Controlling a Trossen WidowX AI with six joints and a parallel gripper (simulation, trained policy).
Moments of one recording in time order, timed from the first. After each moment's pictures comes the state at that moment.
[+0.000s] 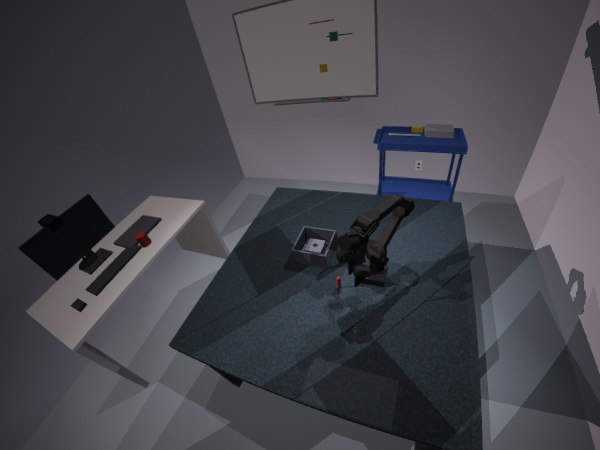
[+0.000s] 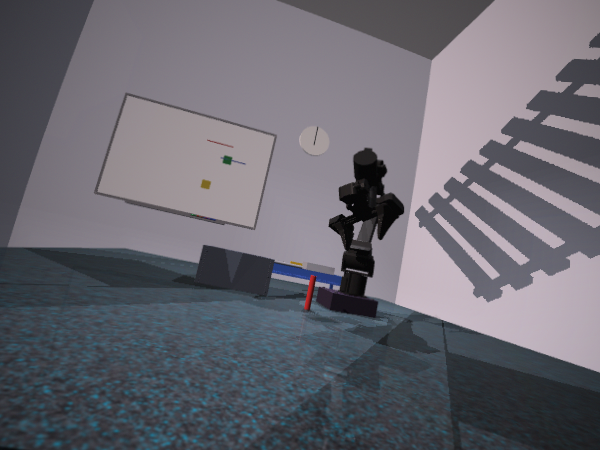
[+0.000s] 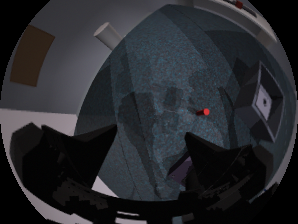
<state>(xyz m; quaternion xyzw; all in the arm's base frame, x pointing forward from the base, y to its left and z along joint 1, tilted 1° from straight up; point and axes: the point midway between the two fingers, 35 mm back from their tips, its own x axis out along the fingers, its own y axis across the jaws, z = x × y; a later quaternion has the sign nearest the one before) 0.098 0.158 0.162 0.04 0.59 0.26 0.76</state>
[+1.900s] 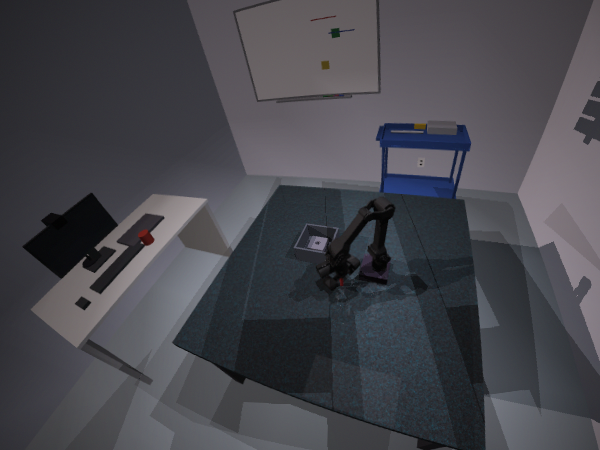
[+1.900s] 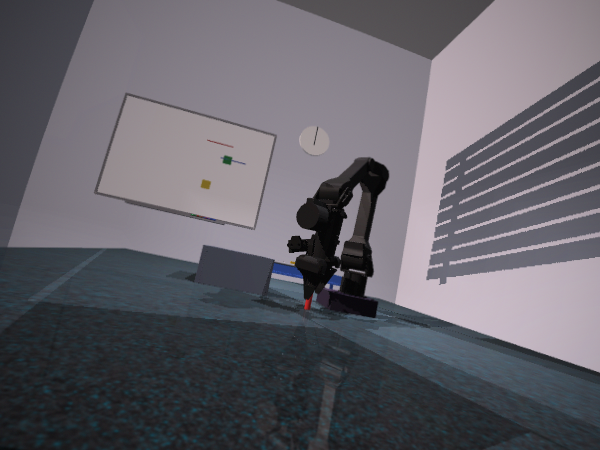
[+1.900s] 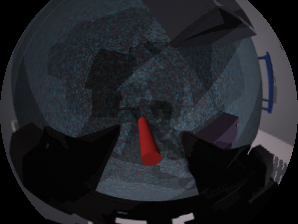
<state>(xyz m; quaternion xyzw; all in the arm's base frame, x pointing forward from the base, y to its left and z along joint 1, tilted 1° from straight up) 0.170 0.102 0.023 0.19 0.65 -0.28 0.68</state>
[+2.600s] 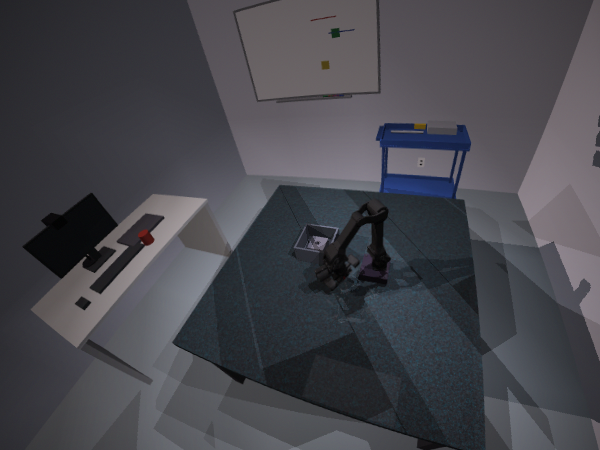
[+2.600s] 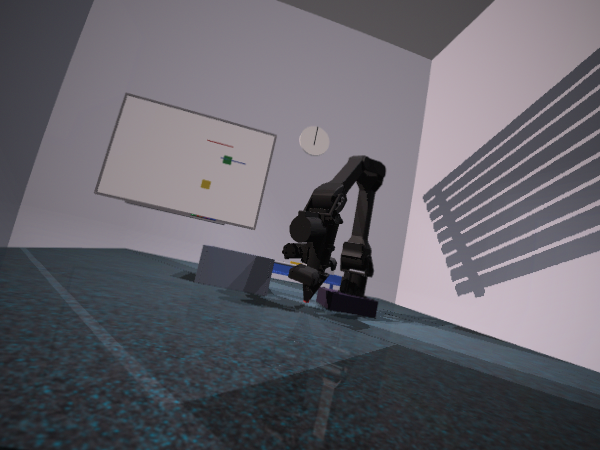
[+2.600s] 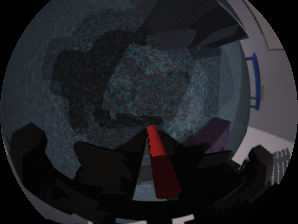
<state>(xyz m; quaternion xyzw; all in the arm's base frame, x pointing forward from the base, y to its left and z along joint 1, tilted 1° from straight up) 0.172 0.083 0.008 0.14 0.64 -0.34 0.67</state>
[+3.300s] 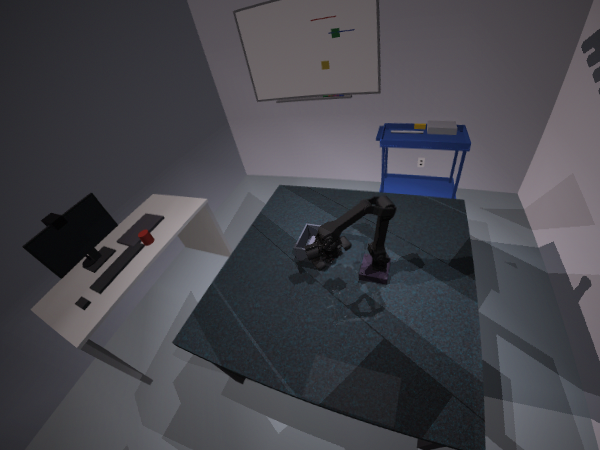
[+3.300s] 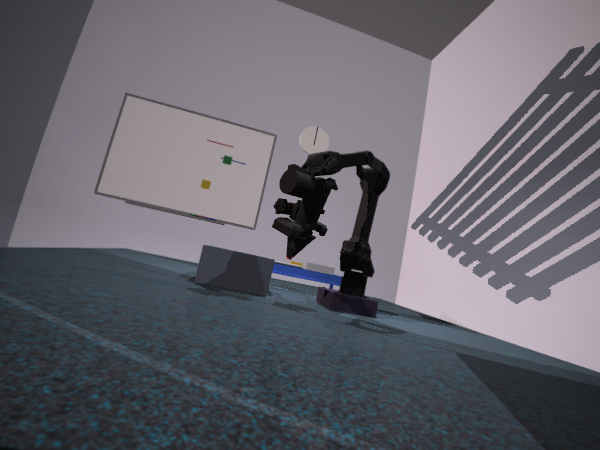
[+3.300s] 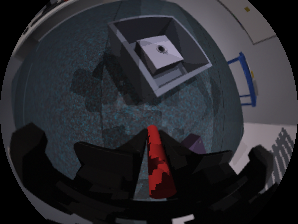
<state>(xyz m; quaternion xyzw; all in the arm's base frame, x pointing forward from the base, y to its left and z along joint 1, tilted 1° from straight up) 0.221 0.045 0.104 0.16 0.56 -0.38 0.72</state>
